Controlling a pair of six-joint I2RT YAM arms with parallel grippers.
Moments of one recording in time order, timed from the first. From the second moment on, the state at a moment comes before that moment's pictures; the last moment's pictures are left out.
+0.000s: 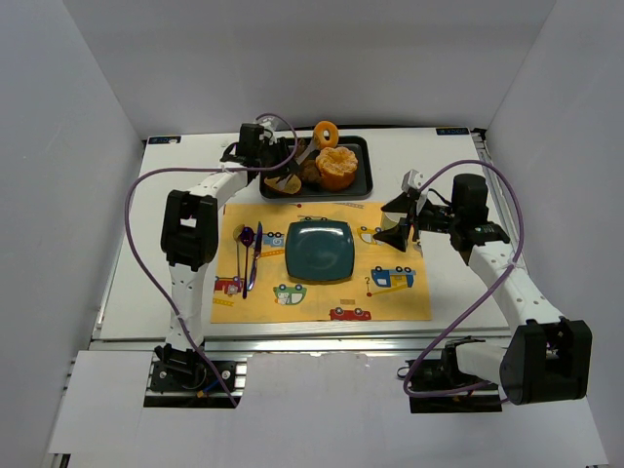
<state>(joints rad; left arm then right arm) -0.27 2.27 1.82 -0.16 0.36 -0.45 0.14 1.19 0.85 -0.16 -1.08 -0.51</state>
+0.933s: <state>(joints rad) -0.25 2.24 1.71 -0.03 0.42 -0.52 0.14 1.19 0.85 -0.15 -1.09 -0.50</state>
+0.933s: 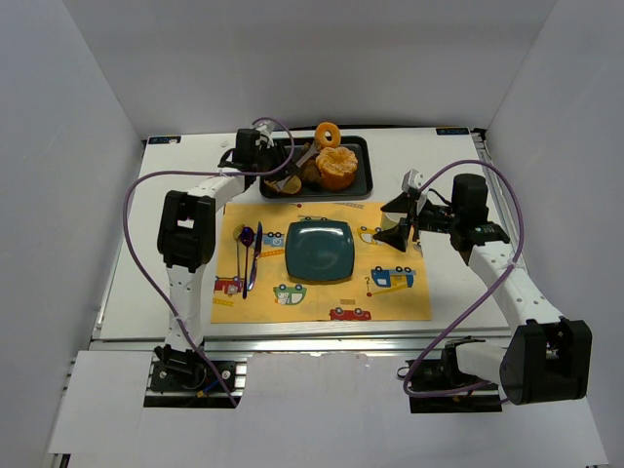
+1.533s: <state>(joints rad) -0.25 2.24 1.73 0.00 0.44 -0.57 0.14 1.19 0.85 -0.15 -1.09 -0.50</state>
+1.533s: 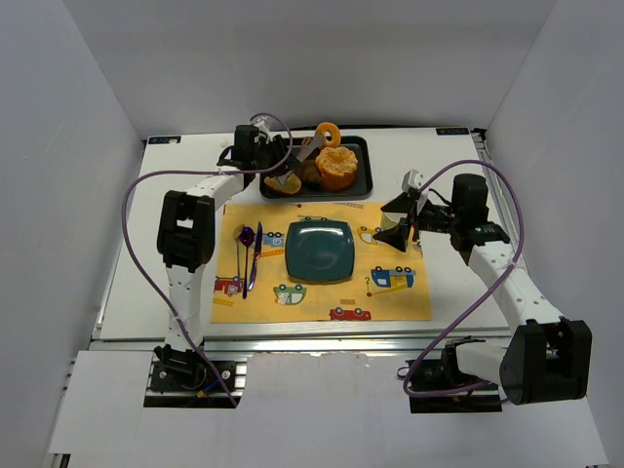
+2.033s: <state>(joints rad) -0.25 2.25 1.76 0.01 0.45 -0.60 0.13 1.19 0.85 -0.15 -1.09 -0.50</state>
